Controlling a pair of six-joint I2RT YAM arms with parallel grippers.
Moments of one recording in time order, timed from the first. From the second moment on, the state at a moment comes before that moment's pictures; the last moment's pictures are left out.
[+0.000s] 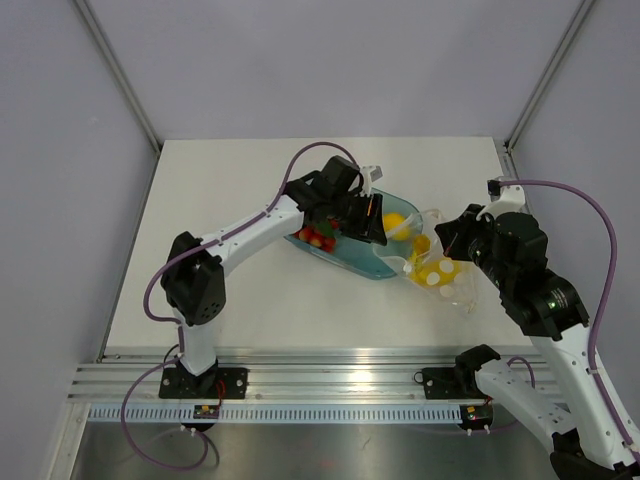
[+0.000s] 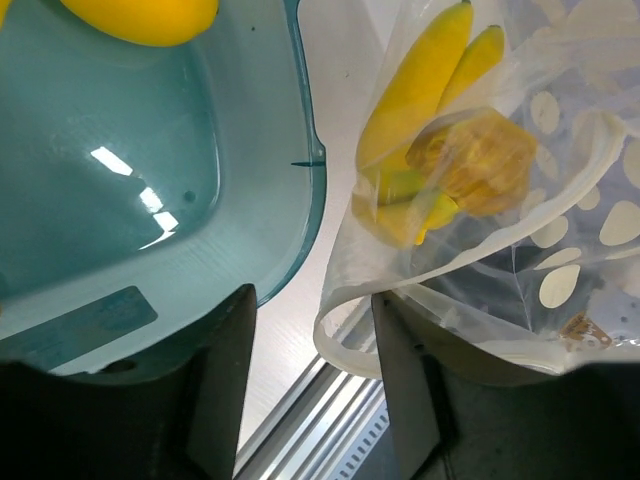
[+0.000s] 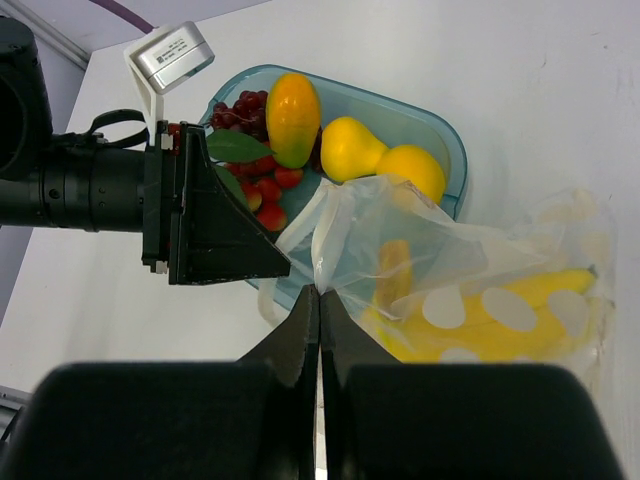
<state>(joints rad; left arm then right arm) -0.77 1.89 1.68 -0.58 0.44 -0.51 0.40 0.73 1.10 -0.70 0.11 0.46</state>
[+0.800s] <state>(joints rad) -0.81 1.91 1.67 -0.53 0.52 -0.54 0.40 0.74 1.10 -0.71 0.13 0.46</state>
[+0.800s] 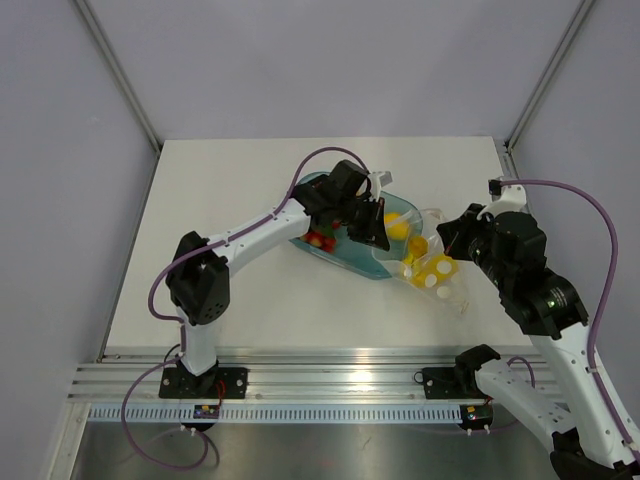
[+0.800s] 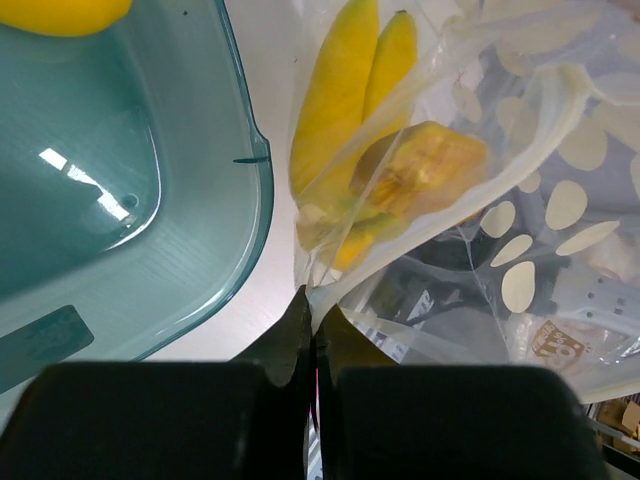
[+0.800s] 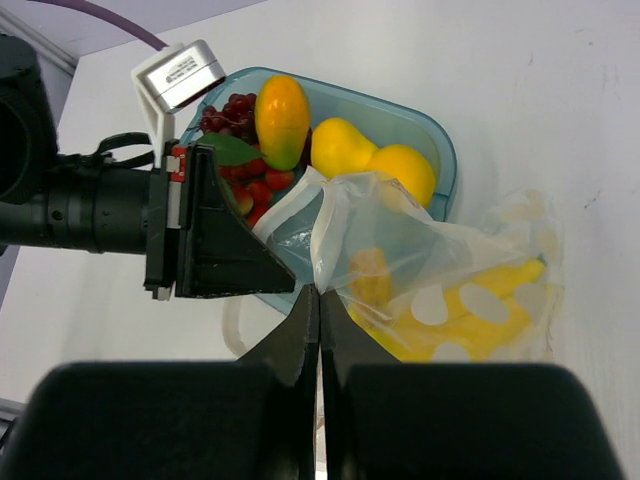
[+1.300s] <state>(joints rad) -0.88 2.03 2.06 -0.60 0.52 -0.56 0.40 0.82 1.04 -0.84 0.30 0.51</state>
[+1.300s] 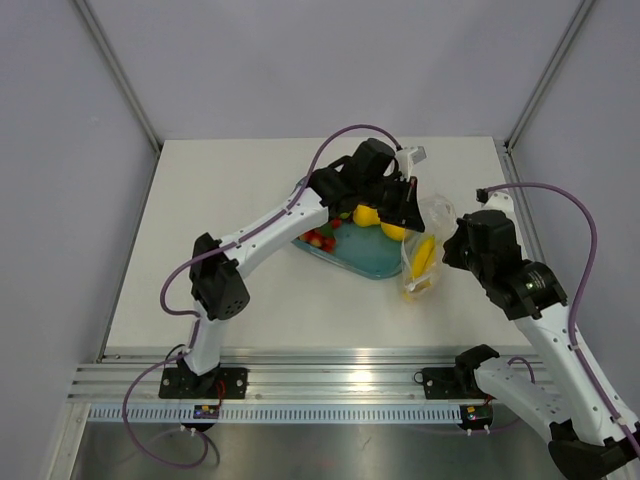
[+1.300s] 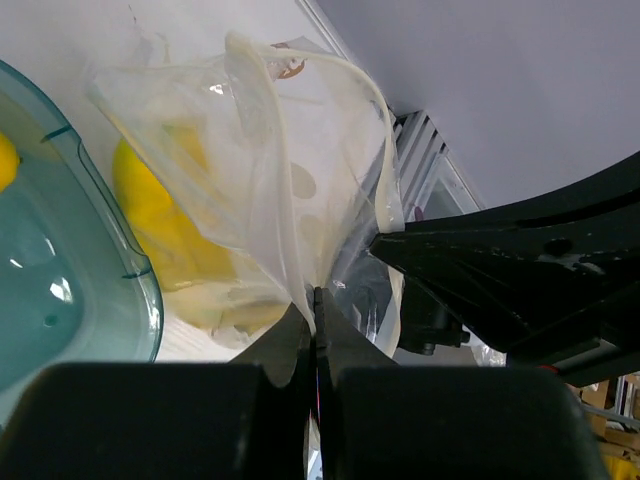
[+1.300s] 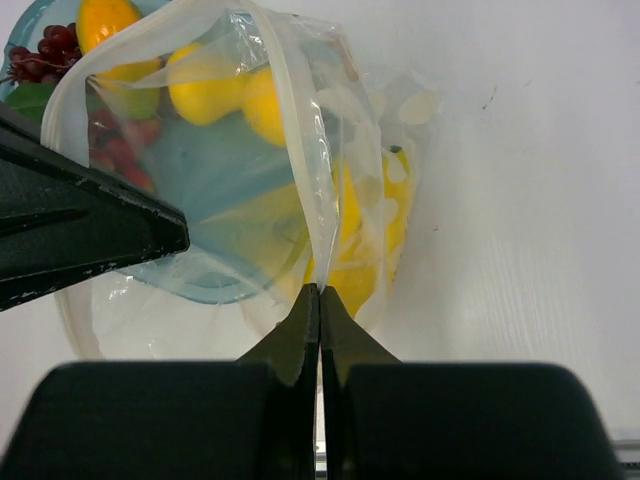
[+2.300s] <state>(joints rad) -0.70 2.10 2.06 -0.74 0.43 -0.38 0.40 0.77 1.03 -0.84 0.36 0.51</state>
